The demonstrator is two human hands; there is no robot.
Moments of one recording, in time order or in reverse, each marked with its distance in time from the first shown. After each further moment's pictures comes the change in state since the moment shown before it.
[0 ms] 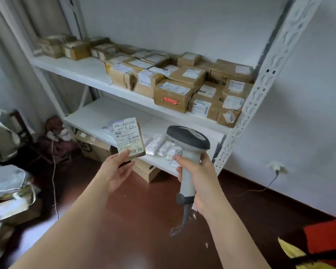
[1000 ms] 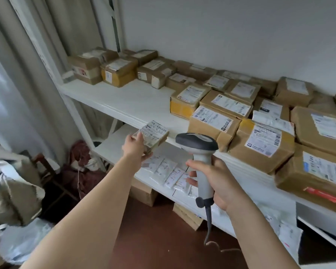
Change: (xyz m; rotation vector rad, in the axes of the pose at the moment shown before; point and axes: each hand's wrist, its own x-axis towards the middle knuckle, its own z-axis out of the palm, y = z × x) left_hand 0.427 0.349 -0.122 0.125 0.240 0.095; right_hand 0.376 0.006 0.406 -0.204 -0.116 0.103
